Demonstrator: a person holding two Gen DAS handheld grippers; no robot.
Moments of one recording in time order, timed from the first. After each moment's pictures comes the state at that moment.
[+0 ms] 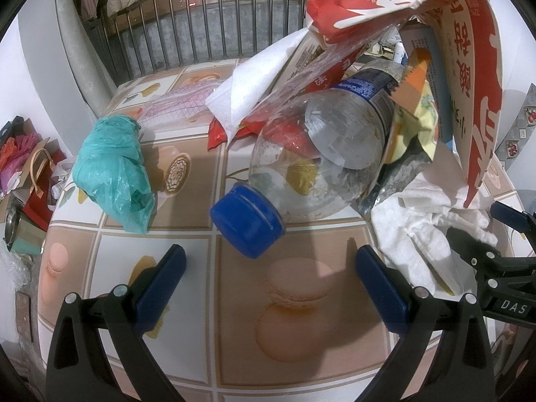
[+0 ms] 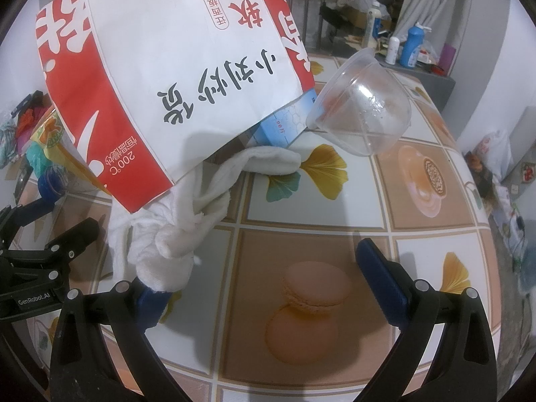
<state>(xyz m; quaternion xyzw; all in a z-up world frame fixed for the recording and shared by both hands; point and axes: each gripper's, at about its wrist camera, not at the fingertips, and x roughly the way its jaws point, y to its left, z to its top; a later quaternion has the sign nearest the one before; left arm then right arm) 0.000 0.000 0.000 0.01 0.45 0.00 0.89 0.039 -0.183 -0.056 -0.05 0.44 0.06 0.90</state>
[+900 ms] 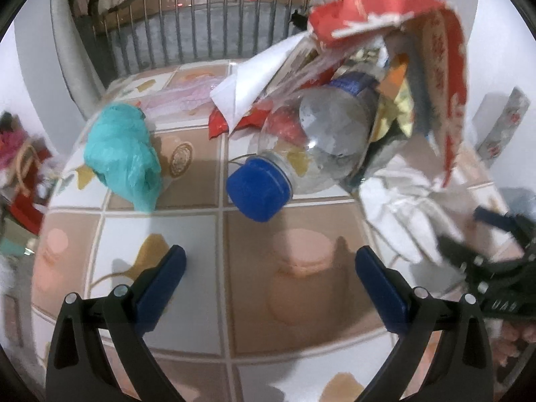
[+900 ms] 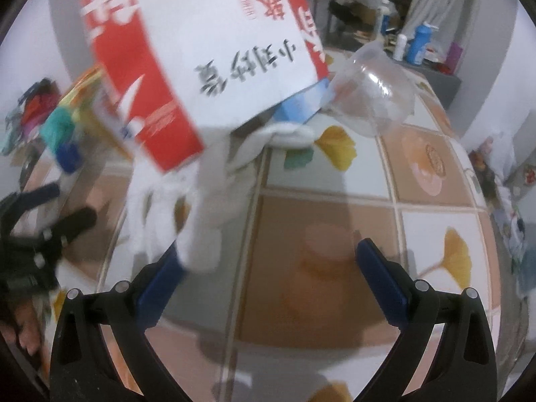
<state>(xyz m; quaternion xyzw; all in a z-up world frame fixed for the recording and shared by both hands) -0.014 0.016 0.002 -0.03 0.44 -0.05 0.89 -0.007 -0.172 -0.048 -0.06 0.45 0.08 0.88</state>
